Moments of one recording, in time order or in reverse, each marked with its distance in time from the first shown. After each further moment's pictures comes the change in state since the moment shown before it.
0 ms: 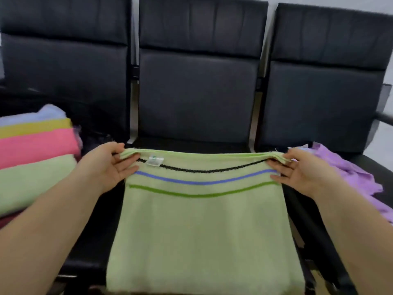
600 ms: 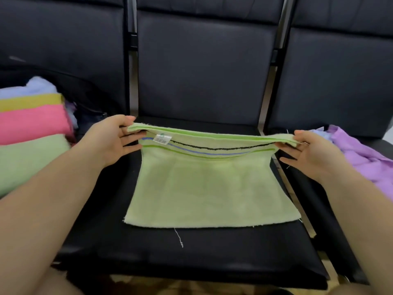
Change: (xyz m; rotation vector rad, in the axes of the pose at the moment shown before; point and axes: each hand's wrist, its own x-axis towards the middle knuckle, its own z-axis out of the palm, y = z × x) left_hand 0.041 -0.007 0.005 0.220 -0.068 0.045; right_hand 0.045 0.018 -0.002 -0.050 -0.028 -0.032
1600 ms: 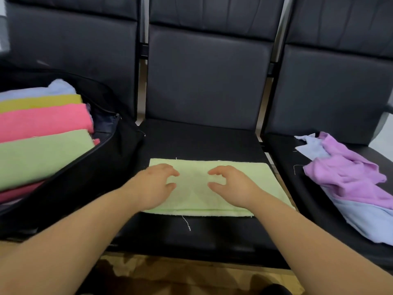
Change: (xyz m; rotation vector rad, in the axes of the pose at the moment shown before) left_hand -0.071 -0.070 0.000 1.456 -0.376 0.437; right_hand -0.070 0.086 0.090 -1.231 -0.380 -0.332
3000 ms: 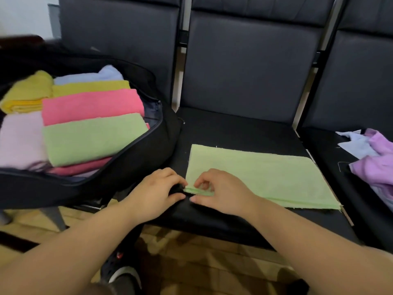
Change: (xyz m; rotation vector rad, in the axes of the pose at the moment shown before) left_hand -0.063 -0.083 0.020 -0.083 0.187 0.126; right_hand -0.006 -0.088 0.075 -0.153 -0.135 -0.317
